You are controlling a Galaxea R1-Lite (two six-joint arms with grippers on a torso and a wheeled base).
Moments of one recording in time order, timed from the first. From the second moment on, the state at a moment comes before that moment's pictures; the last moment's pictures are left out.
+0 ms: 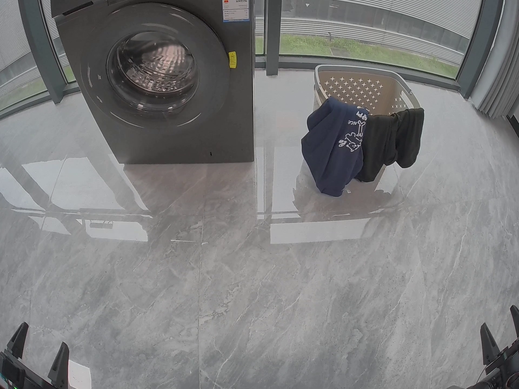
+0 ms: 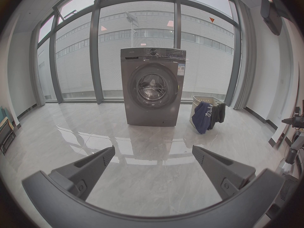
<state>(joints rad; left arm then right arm) 0.00 0.02 -0.02 0.00 0.00 -0.03 -0.02 0.02 -0.02 0.00 0.00 0.01</state>
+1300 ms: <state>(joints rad) 0.00 0.02 -0.02 0.00 0.00 -0.04 -0.02 0.02 -0.02 0.00 0.00 0.01</state>
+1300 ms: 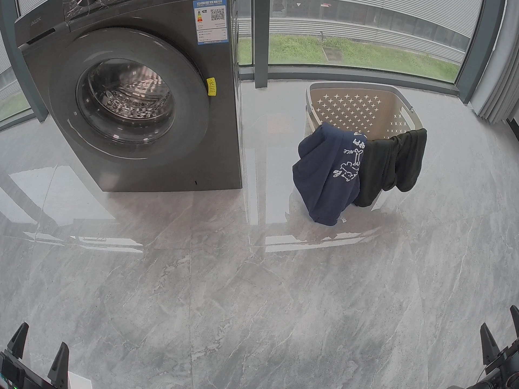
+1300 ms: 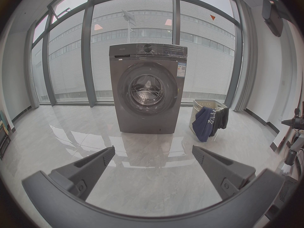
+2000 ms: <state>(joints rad) 0.00 0.02 -0.02 0.00 0.00 -0.04 -0.01 0.02 -0.02 0.00 0.00 0.01</state>
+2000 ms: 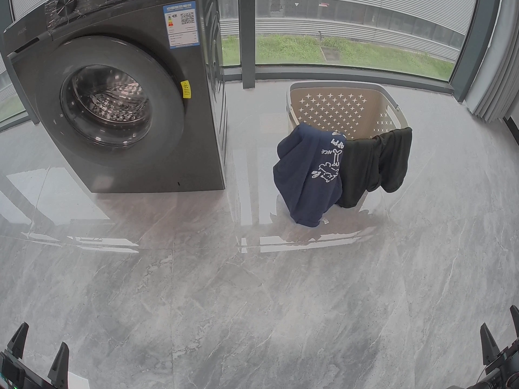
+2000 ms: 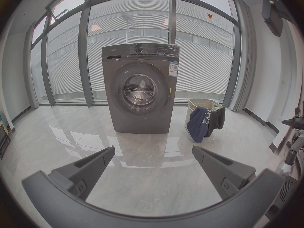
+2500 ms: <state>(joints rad) 0.00 0.02 -0.02 0.00 0.00 -0.04 -0.02 0.02 -0.02 0.00 0.00 0.01</state>
